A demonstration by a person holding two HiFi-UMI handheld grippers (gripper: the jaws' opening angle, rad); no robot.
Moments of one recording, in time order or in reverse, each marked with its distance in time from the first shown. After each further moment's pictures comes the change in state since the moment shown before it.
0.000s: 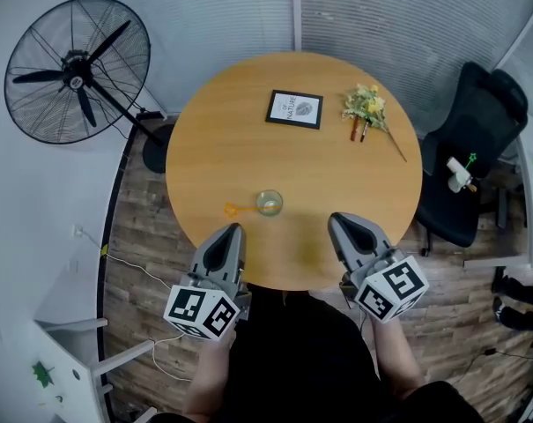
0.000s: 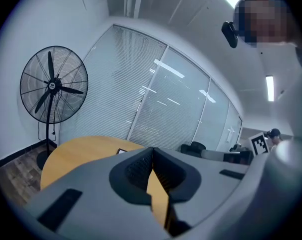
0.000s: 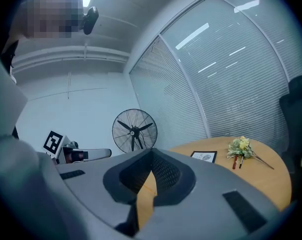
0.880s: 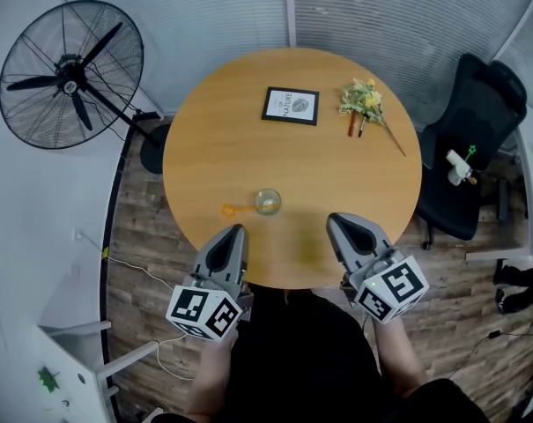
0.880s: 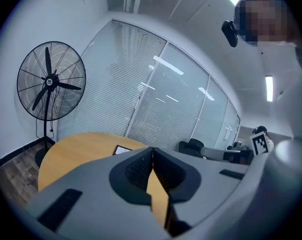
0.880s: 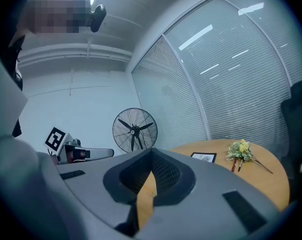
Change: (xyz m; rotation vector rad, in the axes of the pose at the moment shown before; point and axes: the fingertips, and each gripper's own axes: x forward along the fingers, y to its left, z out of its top) left arm 0.010 -0.004 -0.011 -0.001 0.037 -0.025; right arm -0.001 -0.001 -0.003 -0.042 0.004 0.004
